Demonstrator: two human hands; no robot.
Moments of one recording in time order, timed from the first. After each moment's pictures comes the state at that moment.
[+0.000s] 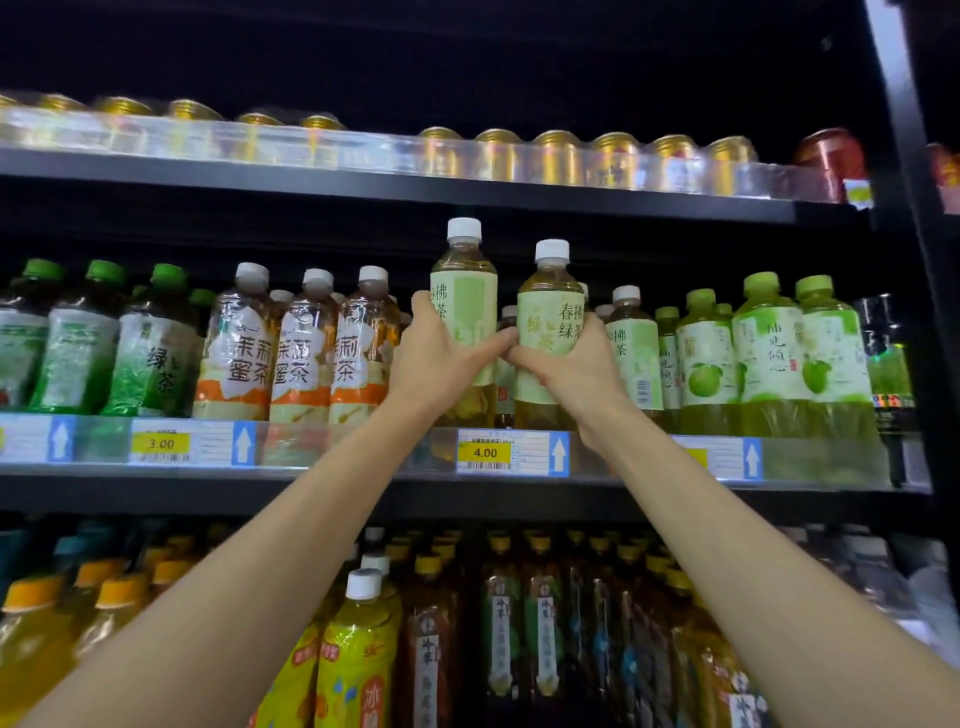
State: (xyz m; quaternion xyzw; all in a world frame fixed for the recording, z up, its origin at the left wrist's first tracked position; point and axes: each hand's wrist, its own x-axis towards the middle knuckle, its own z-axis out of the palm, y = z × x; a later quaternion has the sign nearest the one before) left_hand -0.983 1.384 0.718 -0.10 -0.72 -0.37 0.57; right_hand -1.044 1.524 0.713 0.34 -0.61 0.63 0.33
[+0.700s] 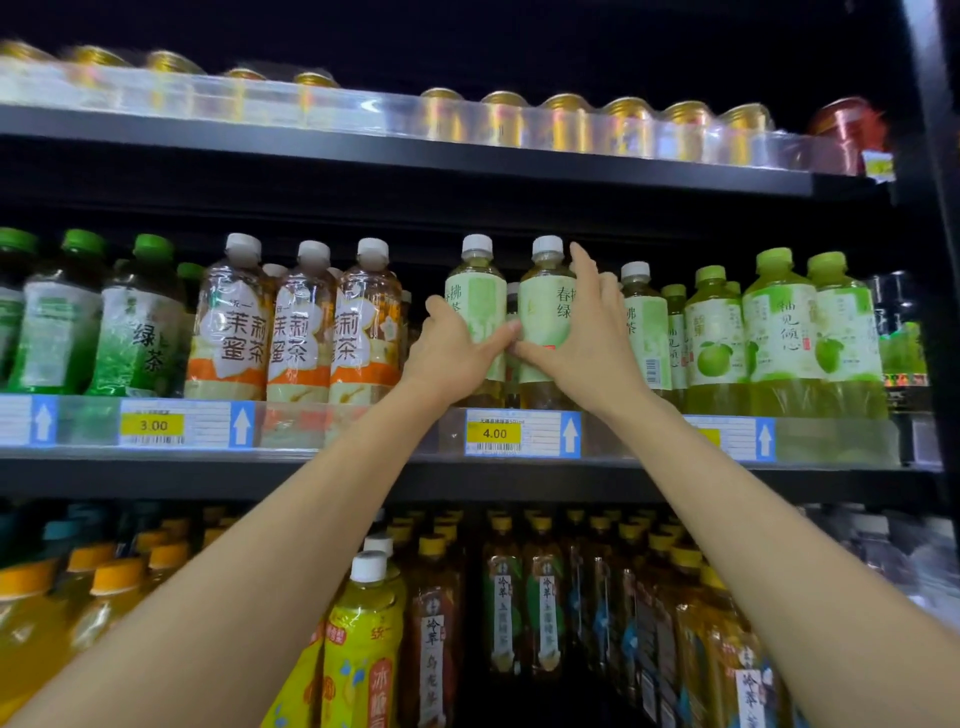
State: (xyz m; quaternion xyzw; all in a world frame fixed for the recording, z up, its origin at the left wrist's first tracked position) left_hand -0.998 1.380 0.714 -0.06 -0.79 -0.38 0.47; right_hand -1.047 1.528 0.714 0.33 -0.69 0.36 0.53
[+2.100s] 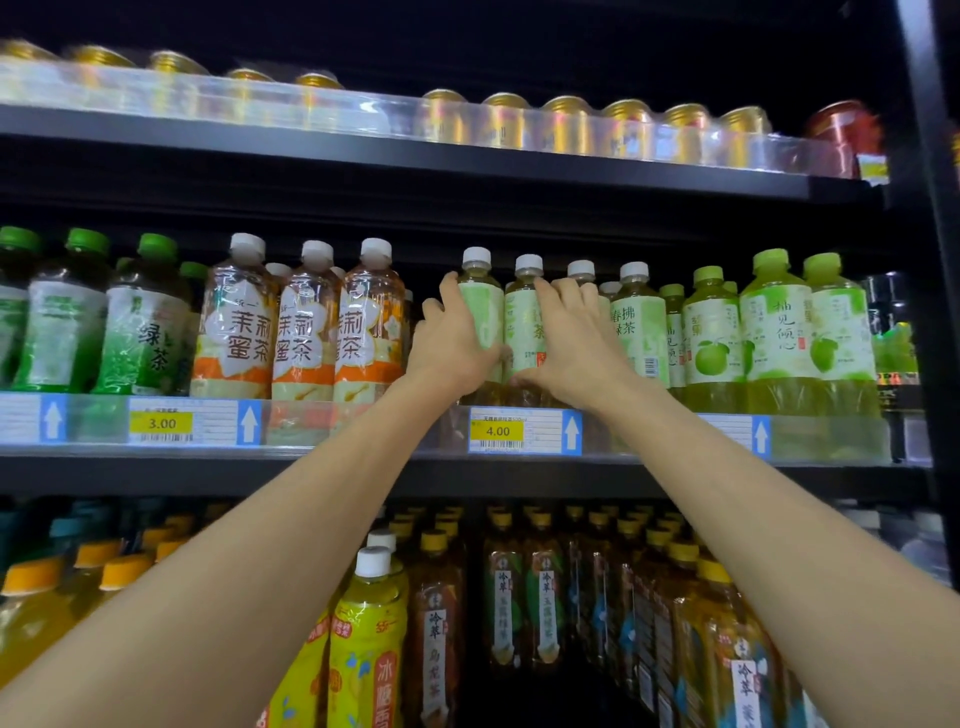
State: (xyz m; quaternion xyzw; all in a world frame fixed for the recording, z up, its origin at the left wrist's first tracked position) left_hand -1.001 1.380 0.719 -0.04 -0.83 -0.25 0.50; right_hand -1.040 1.522 0.722 0.28 -0.79 0.11 0.54
